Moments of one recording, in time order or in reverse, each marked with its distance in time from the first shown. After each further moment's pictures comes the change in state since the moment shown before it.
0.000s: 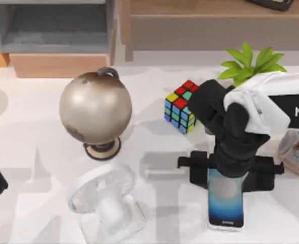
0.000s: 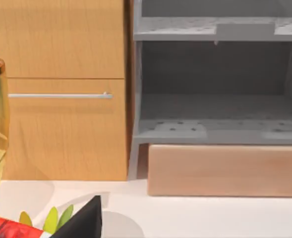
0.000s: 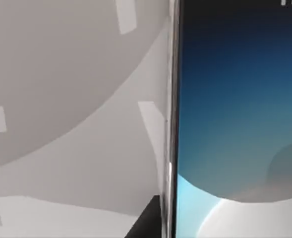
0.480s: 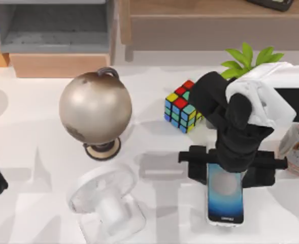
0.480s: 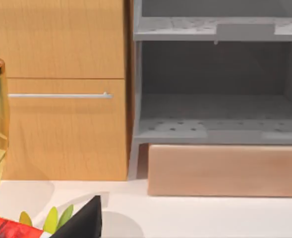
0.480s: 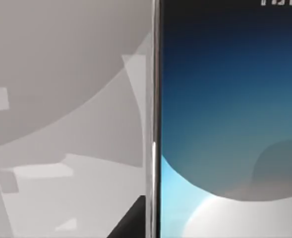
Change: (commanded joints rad) left arm 0.000 0.000 0.000 0.000 0.000 0.000; right arm 0.000 -0.031 0.032 -0.069 -0.001 0.001
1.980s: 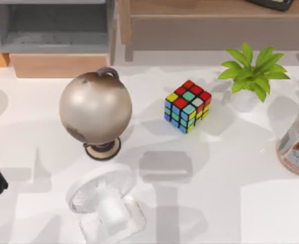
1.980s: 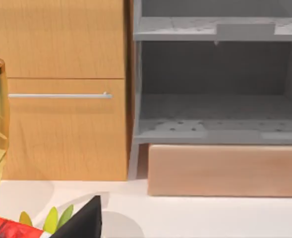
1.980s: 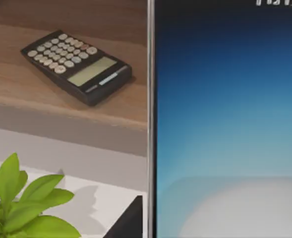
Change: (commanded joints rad) left arm 0.000 0.000 0.000 0.000 0.000 0.000; right arm -1.005 -0.530 0.014 0.483 -0.562 -1.014
